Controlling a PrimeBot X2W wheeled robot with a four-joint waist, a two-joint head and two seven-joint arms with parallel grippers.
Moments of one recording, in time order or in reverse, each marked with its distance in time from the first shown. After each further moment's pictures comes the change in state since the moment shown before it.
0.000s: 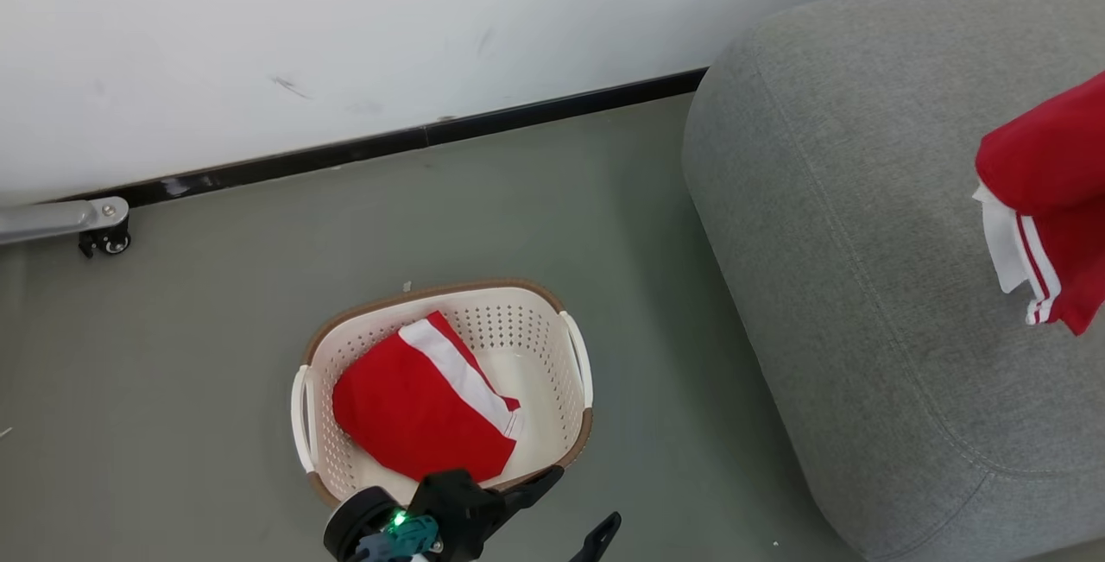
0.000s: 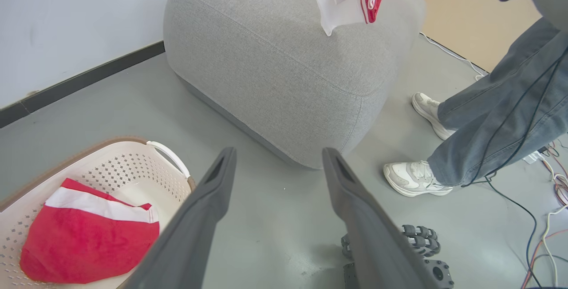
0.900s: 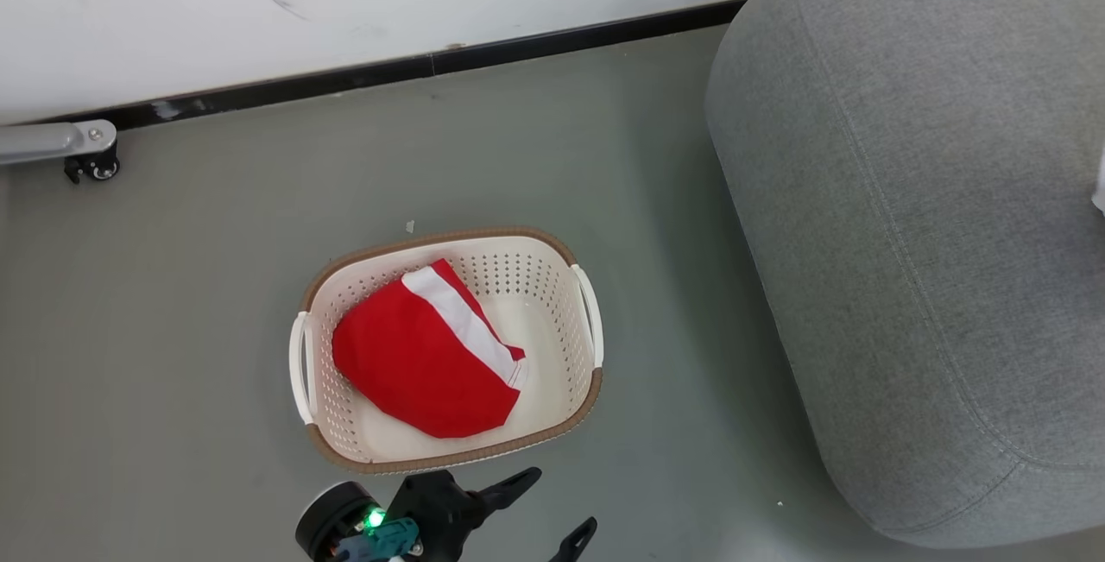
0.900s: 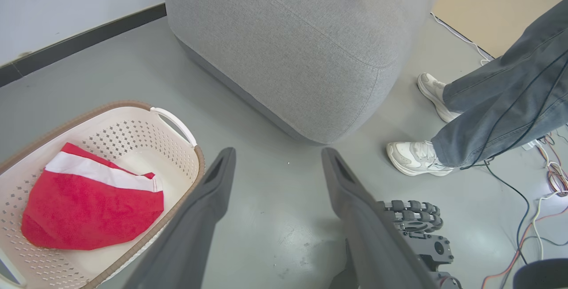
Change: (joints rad) left arm -0.001 0.067 0.004 -0.055 0.007 -0.010 0.040; right arm -0.155 0.018 -0.264 0.115 -0.002 0.000 0.000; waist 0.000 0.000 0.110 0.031
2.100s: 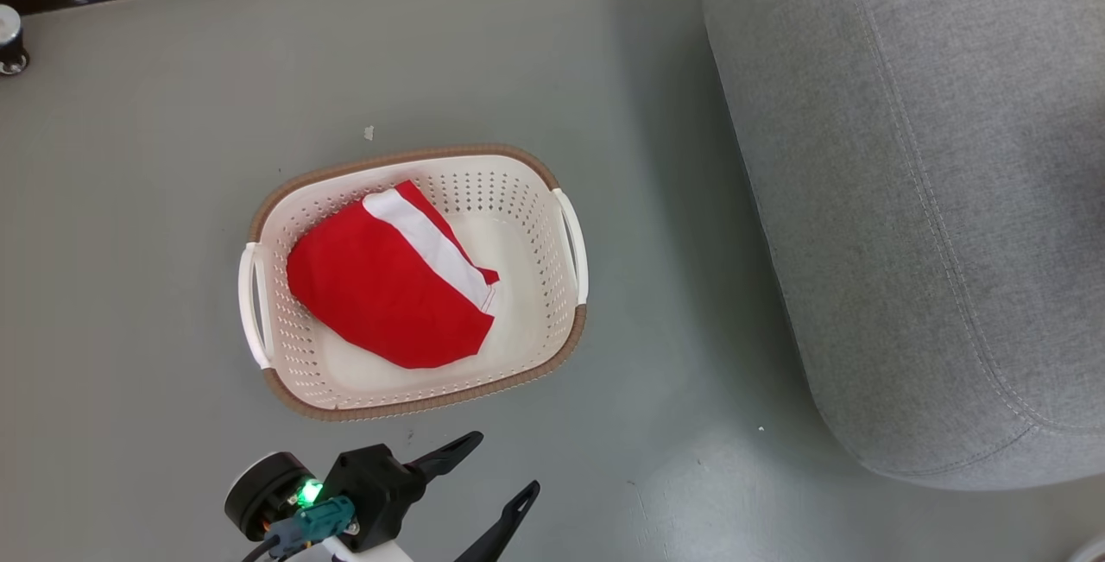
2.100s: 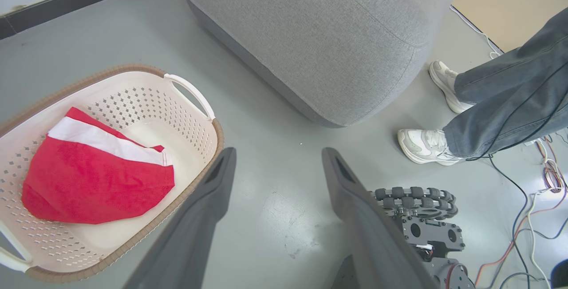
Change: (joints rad) left arm 0.003 0.111 0.083 -0.088 0.000 0.008 0.030; right arm -0.184 0.192 -0.431 0.153 0.056 0.000 -0.003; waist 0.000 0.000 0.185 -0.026
